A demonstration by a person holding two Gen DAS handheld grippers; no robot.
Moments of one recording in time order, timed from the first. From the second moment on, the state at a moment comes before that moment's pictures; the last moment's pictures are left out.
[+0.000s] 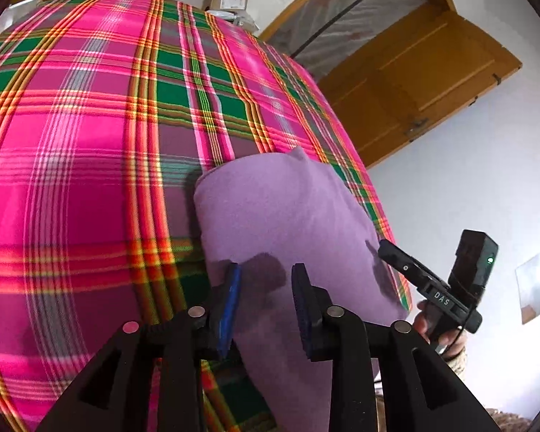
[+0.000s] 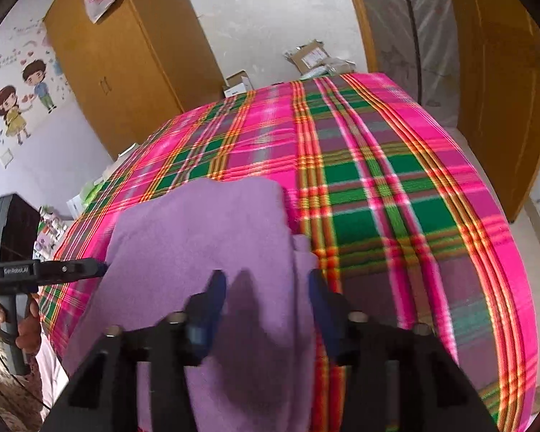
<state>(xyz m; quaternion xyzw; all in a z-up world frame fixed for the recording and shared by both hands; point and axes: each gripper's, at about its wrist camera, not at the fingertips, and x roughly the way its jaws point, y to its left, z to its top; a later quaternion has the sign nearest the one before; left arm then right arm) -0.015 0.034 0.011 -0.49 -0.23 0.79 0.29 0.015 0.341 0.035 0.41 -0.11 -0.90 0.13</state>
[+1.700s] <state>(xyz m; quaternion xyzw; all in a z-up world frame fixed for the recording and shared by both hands) 0.000 0.033 -0.025 -0.53 -0.34 0.71 0.30 0.015 0.342 0.019 0.44 -0.14 -0.87 0.19</state>
